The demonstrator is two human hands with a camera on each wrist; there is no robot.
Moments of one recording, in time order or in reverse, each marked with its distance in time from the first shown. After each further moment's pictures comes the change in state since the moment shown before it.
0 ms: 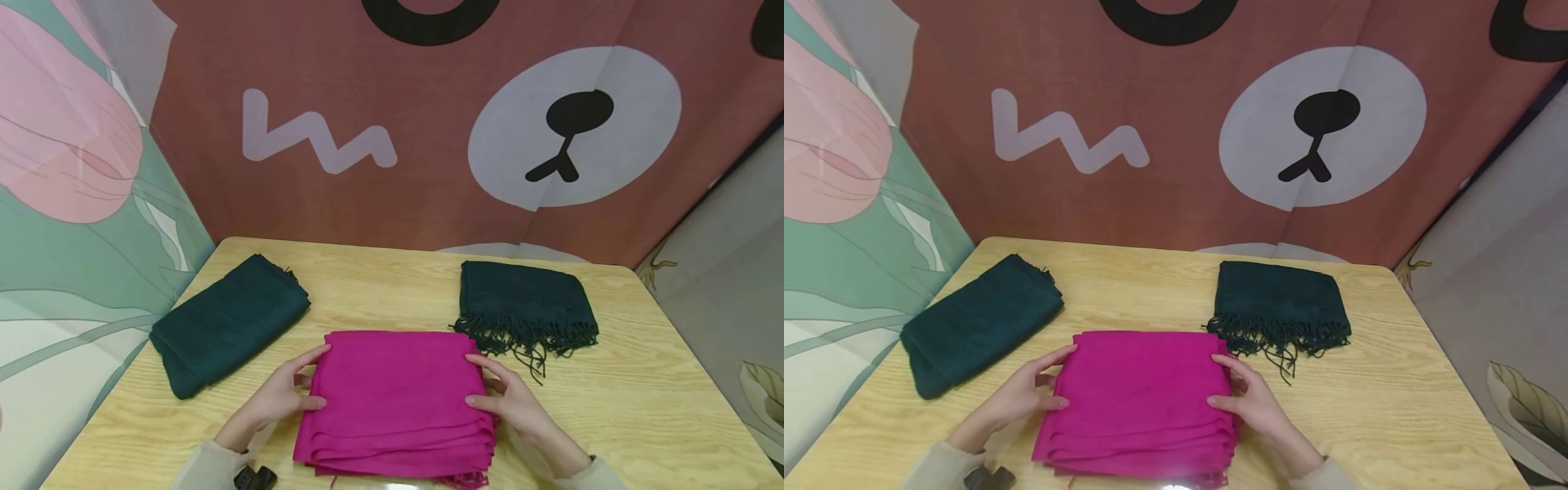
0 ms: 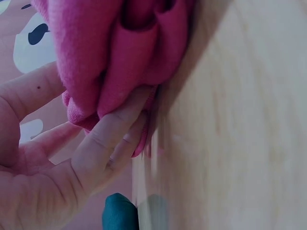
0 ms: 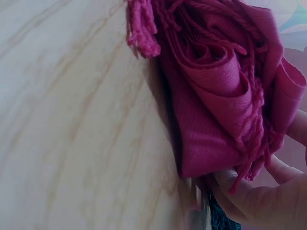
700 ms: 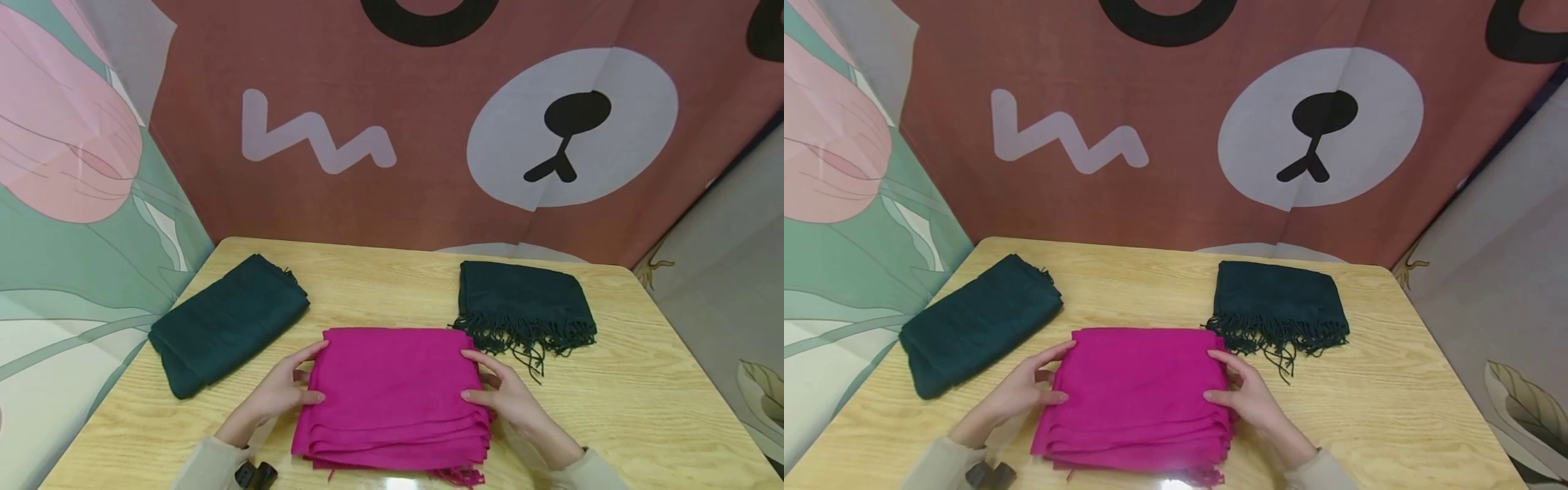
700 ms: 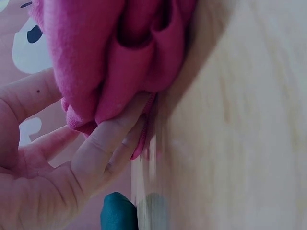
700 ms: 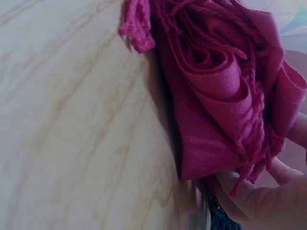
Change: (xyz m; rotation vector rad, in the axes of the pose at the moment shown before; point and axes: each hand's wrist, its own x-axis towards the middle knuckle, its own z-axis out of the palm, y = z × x) left_hand 0.004 0.000 -0.001 0.006 0.053 -0.028; right_hand 0.004 -0.008 0.004 0.035 -0.008 -0.001
